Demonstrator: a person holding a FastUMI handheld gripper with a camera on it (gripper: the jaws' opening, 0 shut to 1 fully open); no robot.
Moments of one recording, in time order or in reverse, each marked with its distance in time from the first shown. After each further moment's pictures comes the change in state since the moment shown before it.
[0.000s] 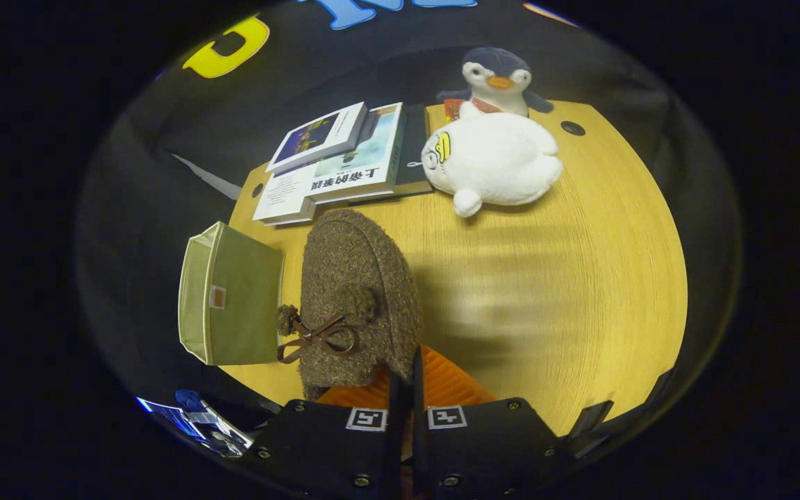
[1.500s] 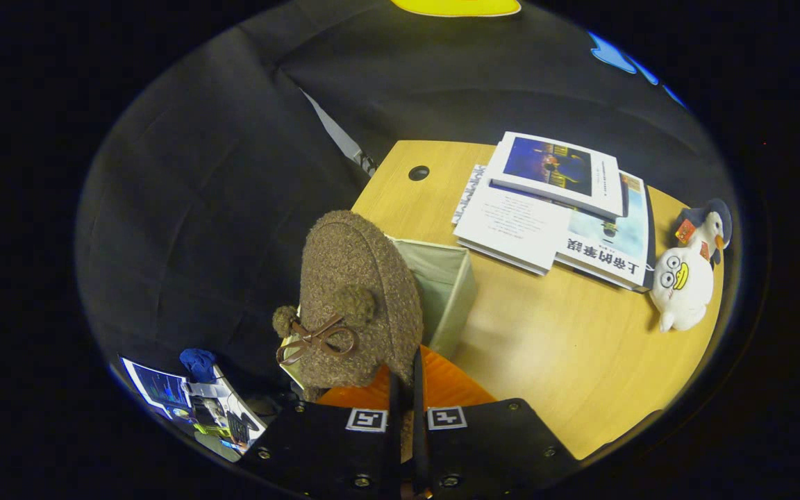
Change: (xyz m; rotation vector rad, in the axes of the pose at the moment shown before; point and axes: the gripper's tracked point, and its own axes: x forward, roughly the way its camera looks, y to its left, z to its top) arm 0.058 0.333 0.045 -0.364 0.076 0.179
